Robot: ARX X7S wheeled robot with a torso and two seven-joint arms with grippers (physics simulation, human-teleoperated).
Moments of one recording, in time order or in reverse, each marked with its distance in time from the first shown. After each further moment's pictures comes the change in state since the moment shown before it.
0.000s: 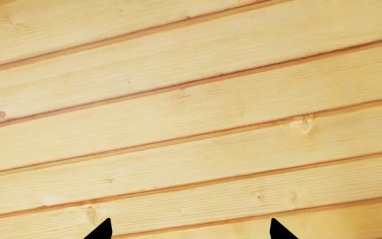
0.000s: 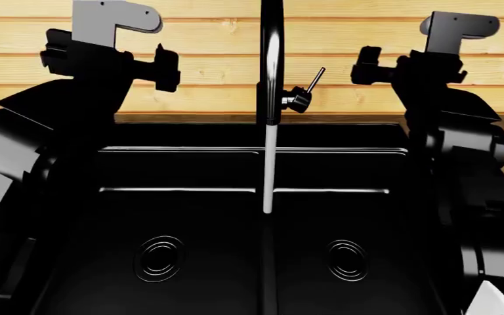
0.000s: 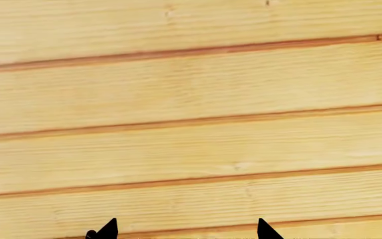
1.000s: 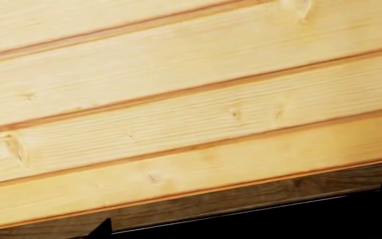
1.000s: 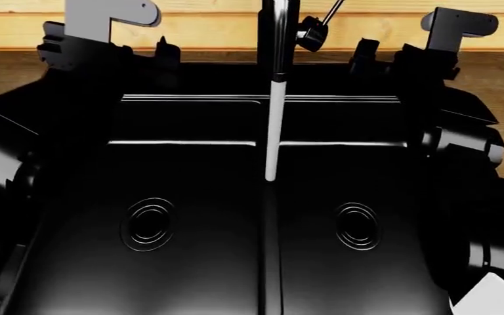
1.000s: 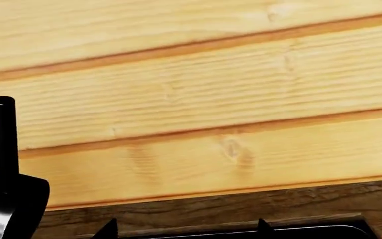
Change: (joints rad) left arm 0.013 -0.029 -0.022 0.105 -0.039 -0.018 -0.010; right arm 0.018 -0.027 0.213 0.049 -0.142 -0.064 -0.094
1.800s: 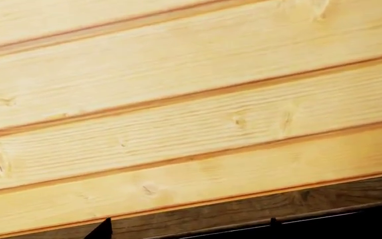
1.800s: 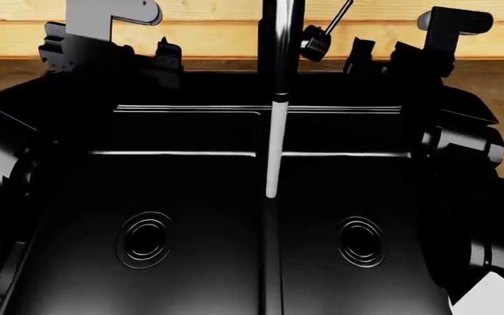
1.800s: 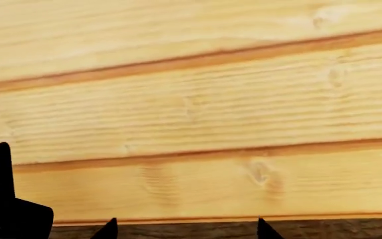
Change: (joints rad) left arm -0.011 0.005 -0.006 0.002 -0.023 -0.034 -0.012; right arm 0.001 -0.002 0.025 0.000 -0.028 -0.002 -0.075
